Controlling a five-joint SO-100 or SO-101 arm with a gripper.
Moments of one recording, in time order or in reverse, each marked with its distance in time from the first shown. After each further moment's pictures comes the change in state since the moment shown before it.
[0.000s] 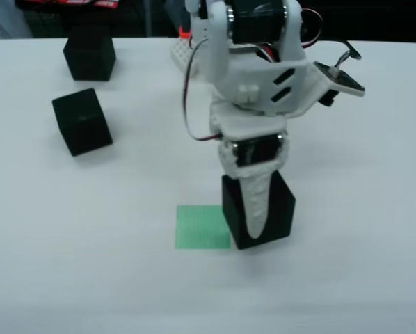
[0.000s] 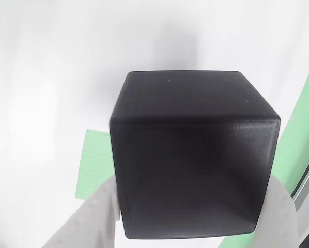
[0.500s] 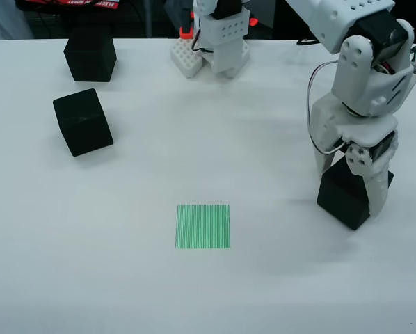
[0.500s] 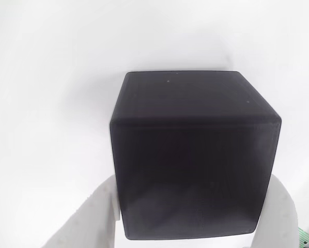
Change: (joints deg) arm -25.7 -11.2 -4.0 -2.6 0.2
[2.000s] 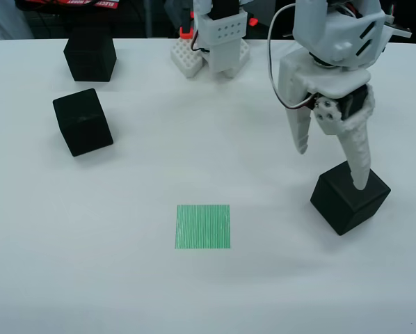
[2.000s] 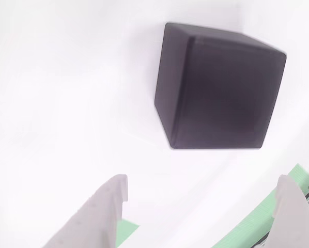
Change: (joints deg) arm 3.3 16.3 6.6 6.2 -2.2
